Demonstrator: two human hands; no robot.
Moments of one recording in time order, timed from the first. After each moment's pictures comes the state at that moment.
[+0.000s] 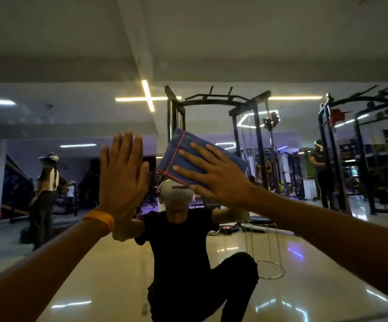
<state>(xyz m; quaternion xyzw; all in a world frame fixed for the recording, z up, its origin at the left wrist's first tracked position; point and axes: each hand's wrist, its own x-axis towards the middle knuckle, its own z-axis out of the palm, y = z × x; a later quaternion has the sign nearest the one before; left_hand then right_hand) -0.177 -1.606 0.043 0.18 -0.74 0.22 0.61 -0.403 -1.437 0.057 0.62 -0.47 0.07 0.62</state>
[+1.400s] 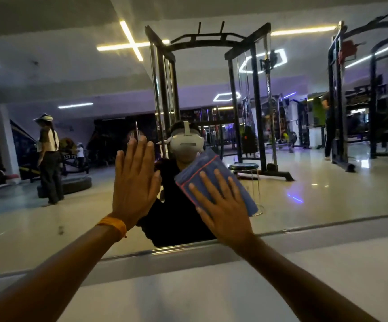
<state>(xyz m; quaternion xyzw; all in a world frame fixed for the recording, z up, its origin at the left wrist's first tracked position) -0.350 -1.458 -0.126 0.17 -0.79 0.22 0.54 -0.555 -1.319 -0.216 0.54 -0.59 0.26 0.54</state>
